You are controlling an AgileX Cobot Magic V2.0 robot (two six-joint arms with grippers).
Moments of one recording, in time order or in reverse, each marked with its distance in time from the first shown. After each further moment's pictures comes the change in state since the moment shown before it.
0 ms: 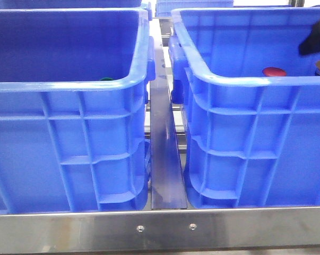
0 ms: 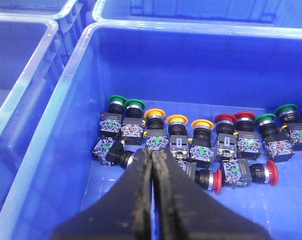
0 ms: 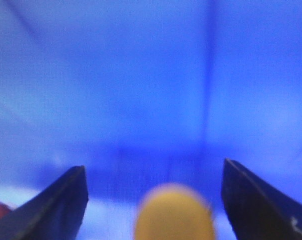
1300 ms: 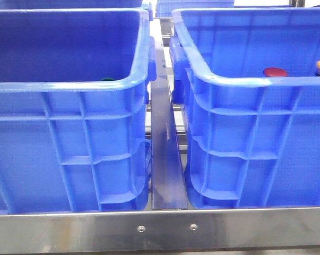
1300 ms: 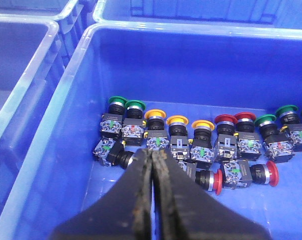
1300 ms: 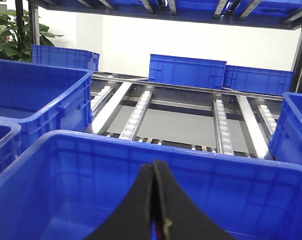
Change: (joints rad) left arm 0.000 0.000 0.000 0.000 -0.004 0.000; right arm 0.000 -1.052 0.515 -0.001 -0.018 0.037
